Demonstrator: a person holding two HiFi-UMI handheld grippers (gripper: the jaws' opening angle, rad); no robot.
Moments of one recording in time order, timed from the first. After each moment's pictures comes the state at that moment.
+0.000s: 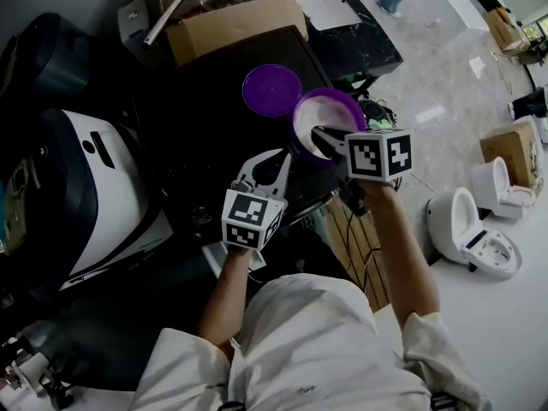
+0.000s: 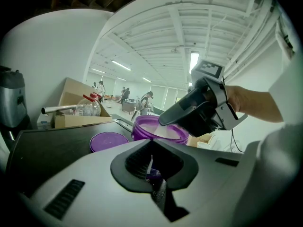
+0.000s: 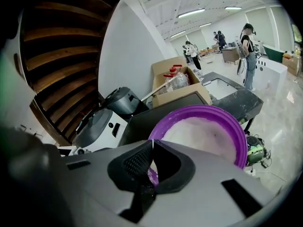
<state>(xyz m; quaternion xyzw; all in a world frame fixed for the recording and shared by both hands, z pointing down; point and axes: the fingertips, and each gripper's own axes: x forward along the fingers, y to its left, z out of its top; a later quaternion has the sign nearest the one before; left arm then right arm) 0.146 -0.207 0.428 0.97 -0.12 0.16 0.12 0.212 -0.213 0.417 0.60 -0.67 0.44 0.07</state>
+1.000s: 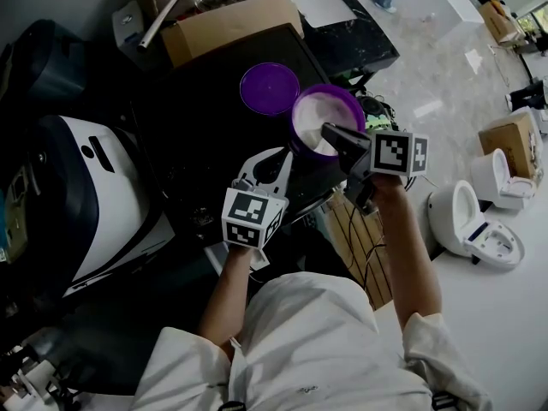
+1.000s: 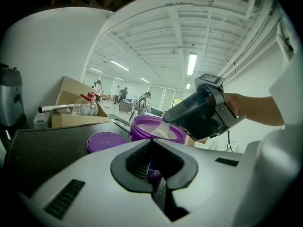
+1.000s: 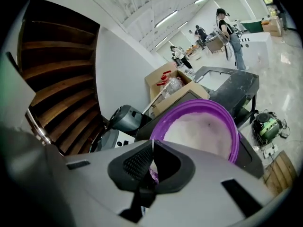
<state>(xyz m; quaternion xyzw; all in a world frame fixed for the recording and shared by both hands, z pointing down) 0.147 -0.204 0.427 0.97 -0.10 0.16 0.13 0.228 -0.199 0.408 0.59 -0.64 0.48 -0.08</state>
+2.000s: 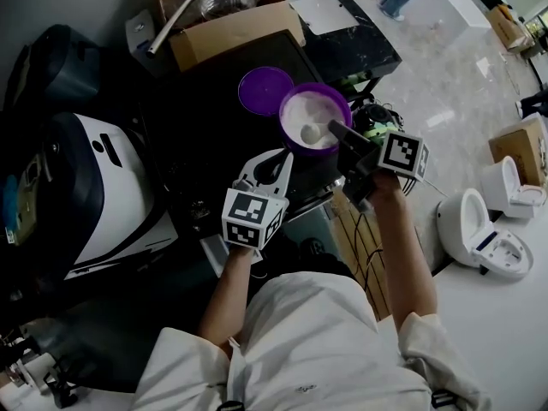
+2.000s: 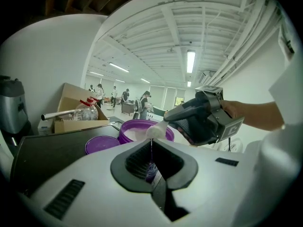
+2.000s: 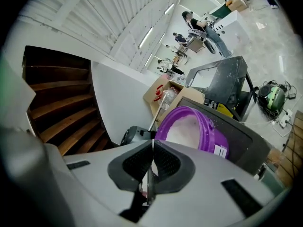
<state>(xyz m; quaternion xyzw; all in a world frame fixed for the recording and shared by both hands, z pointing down) 0.156 -0.170 0.408 0.97 -0.13 0.16 0.10 0.264 -0.164 0.396 0.58 -0.60 0.49 -0.25</state>
